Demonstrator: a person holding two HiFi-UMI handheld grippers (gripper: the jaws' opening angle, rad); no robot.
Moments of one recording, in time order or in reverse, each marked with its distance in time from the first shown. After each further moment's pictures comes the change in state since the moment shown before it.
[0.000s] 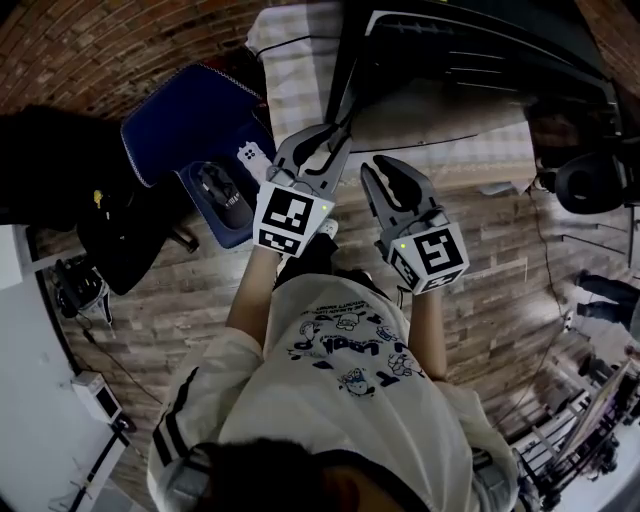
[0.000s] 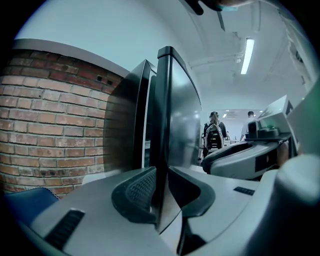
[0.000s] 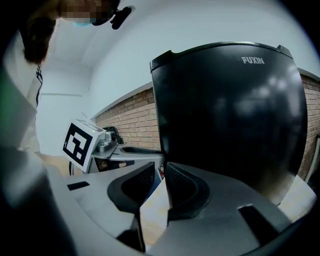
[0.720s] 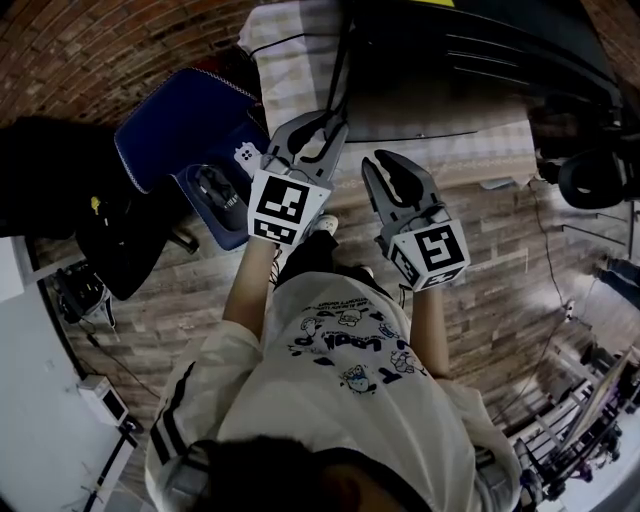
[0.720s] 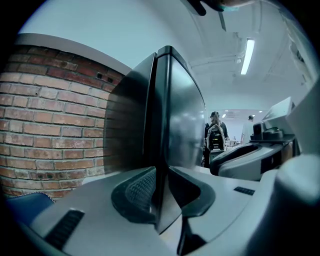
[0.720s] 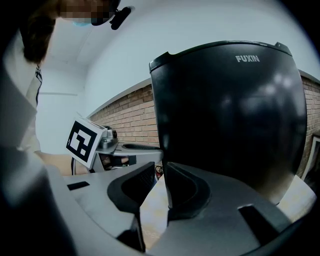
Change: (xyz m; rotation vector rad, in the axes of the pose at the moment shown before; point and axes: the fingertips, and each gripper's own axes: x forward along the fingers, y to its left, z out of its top) left arm 0.021 0.026 0.006 0.003 0.000 -0.014; right arm 0.016 -0.016 0.003 0.018 0.009 -0.044
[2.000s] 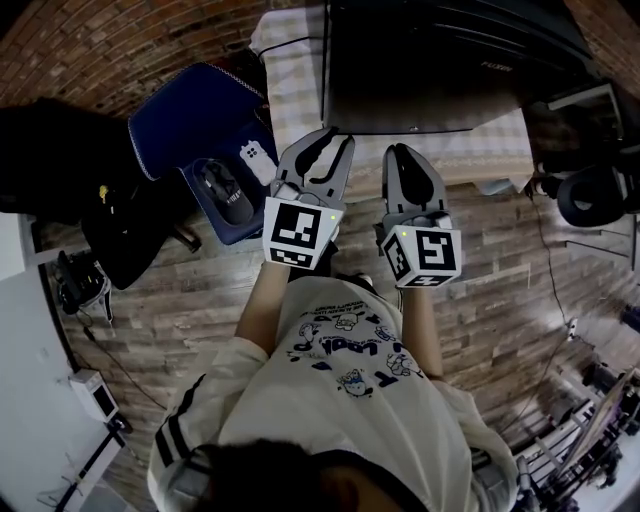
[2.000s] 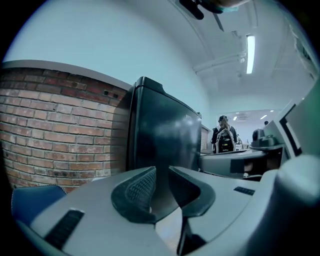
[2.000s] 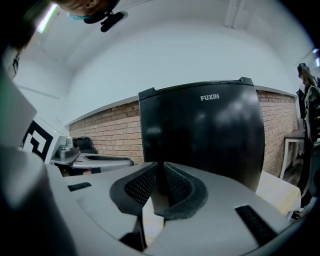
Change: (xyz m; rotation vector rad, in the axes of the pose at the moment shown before) left arm -0.051 -0.067 0.019 -0.021 -0.070 0.146; right arm -0.067 -0.019 0.014 0.053 -0.187 -0.245
